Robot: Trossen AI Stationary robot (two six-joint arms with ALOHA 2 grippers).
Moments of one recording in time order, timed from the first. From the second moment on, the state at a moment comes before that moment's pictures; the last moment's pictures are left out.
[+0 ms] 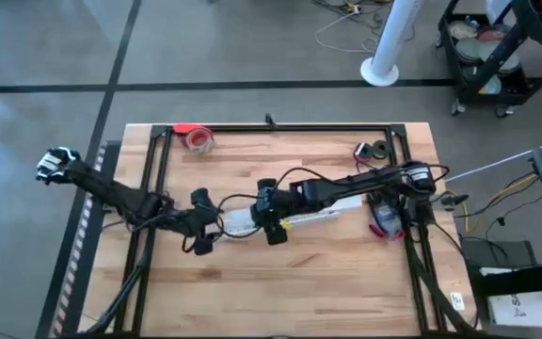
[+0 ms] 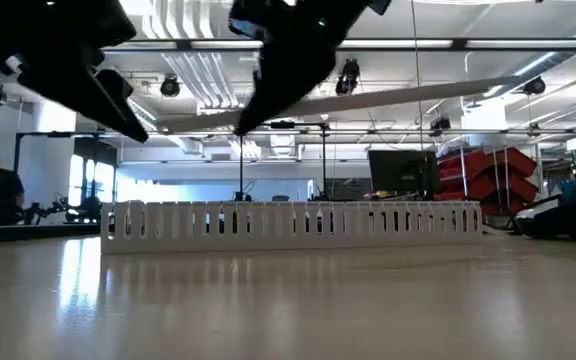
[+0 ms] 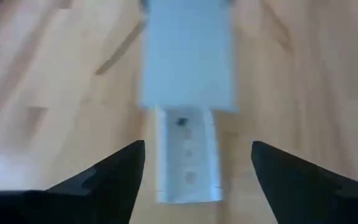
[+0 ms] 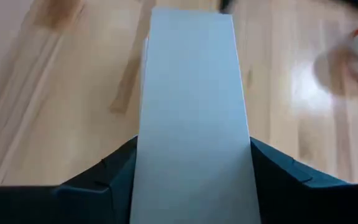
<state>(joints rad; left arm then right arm) -0.44 1.05 0.58 -0.33 -0.43 -0.39 0.08 2.01 1.55 -0.52 0.09 -0.20</state>
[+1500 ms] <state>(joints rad) -0.42 0.99 0.59 -0.73 -0.07 -0.61 0.17 1.66 1.04 -0.48 0.16 0.09</state>
